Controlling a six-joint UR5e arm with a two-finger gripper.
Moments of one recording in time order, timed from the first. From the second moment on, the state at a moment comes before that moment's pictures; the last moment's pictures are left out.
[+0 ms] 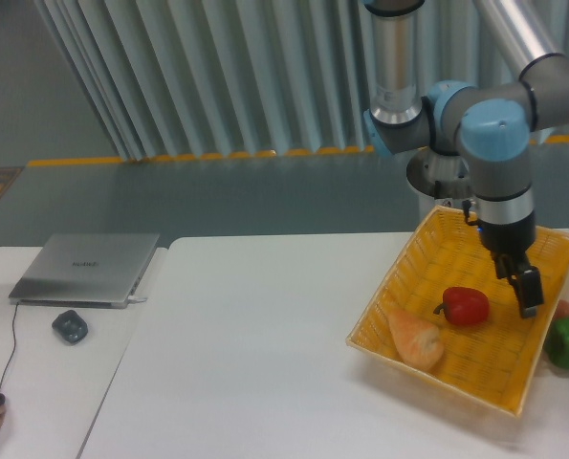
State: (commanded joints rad) arm 2.47 -1.83 -1.48 -1.30 1.61 1.71
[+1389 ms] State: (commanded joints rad) arm 2.67 -1.90 -1.45 -1.32 1.55 2.00
